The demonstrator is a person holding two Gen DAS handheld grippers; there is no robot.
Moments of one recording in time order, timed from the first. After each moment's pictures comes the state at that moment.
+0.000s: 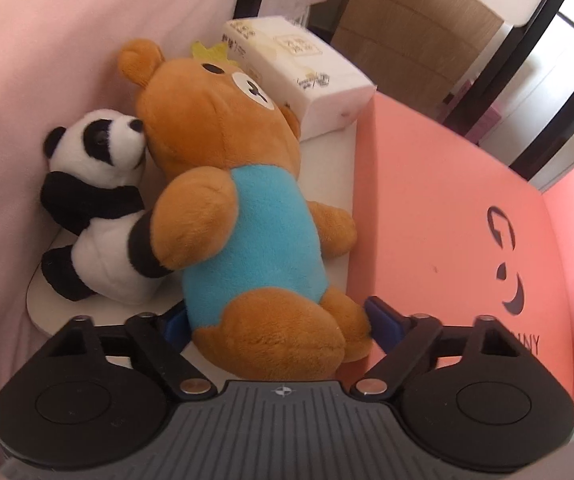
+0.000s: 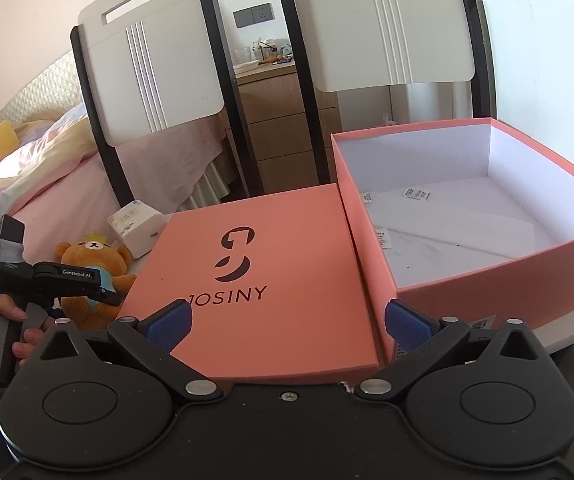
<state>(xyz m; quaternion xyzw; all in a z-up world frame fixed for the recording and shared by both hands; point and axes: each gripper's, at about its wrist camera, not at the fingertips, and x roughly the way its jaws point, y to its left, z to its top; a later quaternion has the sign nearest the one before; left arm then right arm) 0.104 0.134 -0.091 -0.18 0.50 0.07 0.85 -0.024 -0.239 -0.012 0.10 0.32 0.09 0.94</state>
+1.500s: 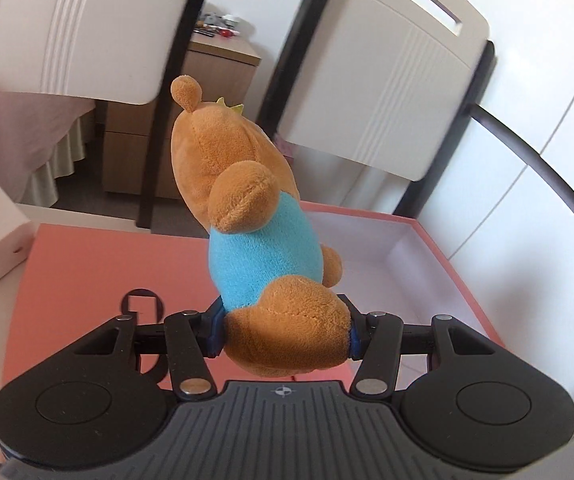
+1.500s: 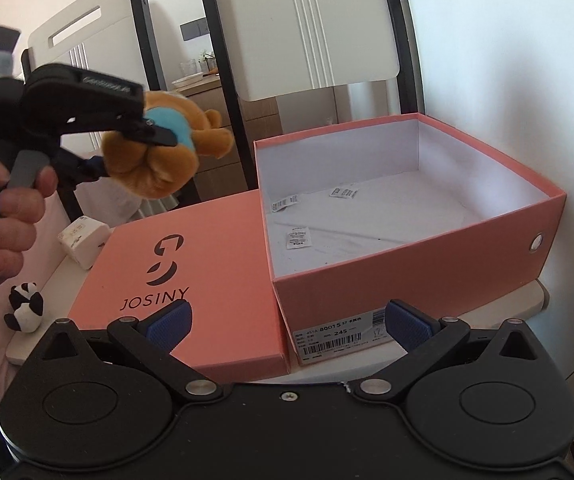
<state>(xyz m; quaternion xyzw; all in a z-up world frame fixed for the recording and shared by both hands) 0.111 -0.107 0.040 -0.13 0.37 -0.15 0.91 -0.043 -0.296 -0.018 0.10 0.31 0.02 0.94</state>
